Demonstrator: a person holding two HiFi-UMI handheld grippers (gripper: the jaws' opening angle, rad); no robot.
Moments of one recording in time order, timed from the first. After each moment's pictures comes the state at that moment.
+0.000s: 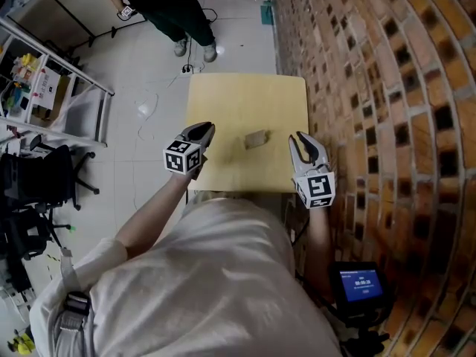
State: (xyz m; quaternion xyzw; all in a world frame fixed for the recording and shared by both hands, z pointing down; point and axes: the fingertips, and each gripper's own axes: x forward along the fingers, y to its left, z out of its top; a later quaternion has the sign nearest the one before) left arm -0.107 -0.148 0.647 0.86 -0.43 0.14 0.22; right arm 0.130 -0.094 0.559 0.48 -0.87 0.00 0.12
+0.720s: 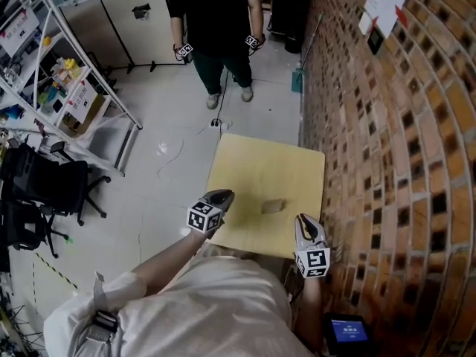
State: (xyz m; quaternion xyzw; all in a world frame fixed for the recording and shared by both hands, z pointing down) left arm -0.124 -0.127 0.664 0.85 -0.44 0.15 0.24; right arm 0.108 -0.073 0.600 0.46 -0.88 0.05 0.13
